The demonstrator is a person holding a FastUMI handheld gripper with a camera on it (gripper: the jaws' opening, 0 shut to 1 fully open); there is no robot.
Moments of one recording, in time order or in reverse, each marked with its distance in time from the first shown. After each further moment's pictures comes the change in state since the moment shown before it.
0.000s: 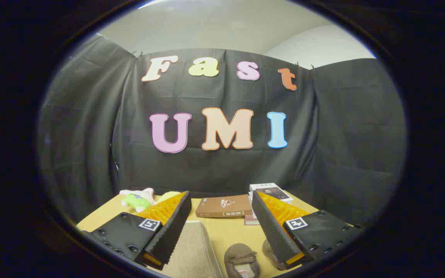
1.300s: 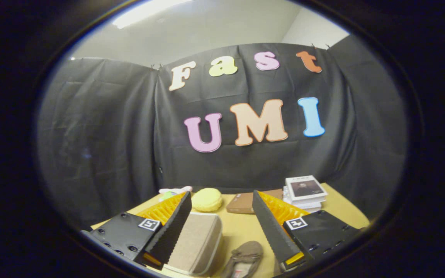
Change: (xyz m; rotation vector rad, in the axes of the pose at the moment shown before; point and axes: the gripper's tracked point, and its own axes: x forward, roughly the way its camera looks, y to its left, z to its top) arm -0.009 -0.023 -0.018 0.212 0.054 0.406
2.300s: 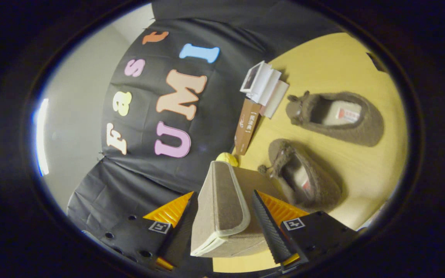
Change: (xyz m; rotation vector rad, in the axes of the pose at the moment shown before) arm -0.056 -0.021 -0.187 1.123 0.154 -0.153
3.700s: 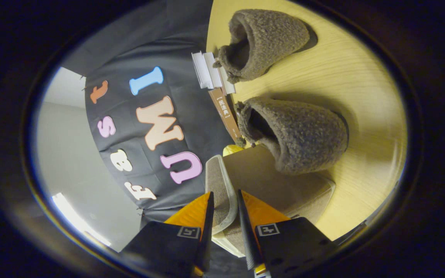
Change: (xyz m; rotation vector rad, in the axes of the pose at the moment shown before) arm 0.015 -0.011 -0.033 0.533 0.049 0.092
